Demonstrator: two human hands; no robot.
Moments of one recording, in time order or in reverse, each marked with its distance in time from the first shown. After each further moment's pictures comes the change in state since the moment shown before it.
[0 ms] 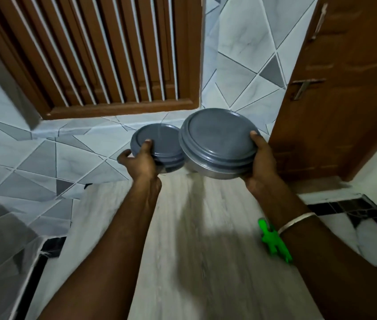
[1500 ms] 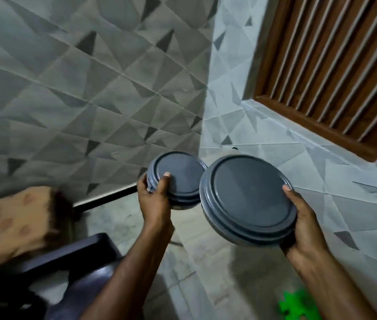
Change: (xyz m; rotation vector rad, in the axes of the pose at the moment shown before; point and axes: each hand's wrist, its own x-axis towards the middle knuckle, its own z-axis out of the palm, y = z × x) left_hand -0.354 -0.083 -0.096 -0.372 0.879 0.438; right_hand -0.087 -0.082 -0.106 -0.423 -0.988 0.536
